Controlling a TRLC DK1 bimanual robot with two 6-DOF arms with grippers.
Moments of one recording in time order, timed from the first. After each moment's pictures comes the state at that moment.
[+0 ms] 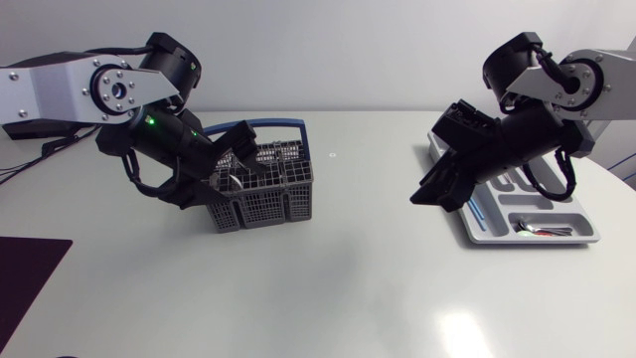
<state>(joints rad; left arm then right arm) -0.33 1.61 1.25 -0.72 0.24 -0.81 0.19 1.51 1.17 -0.81 -0.36 -0.68</state>
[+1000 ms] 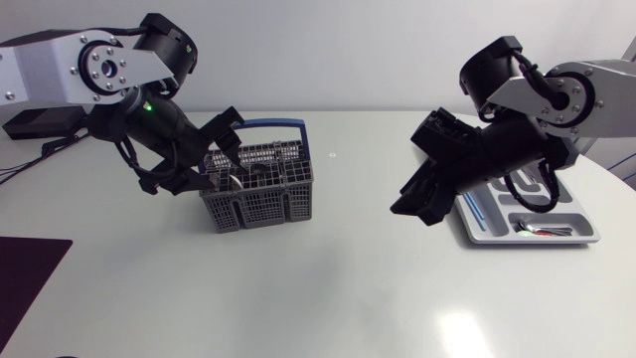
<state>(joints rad) -0.34 1.61 1.33 -0.80 0.06 -0.95 0.30 1.47 1.12 -0.76 -0.35 -0.59</state>
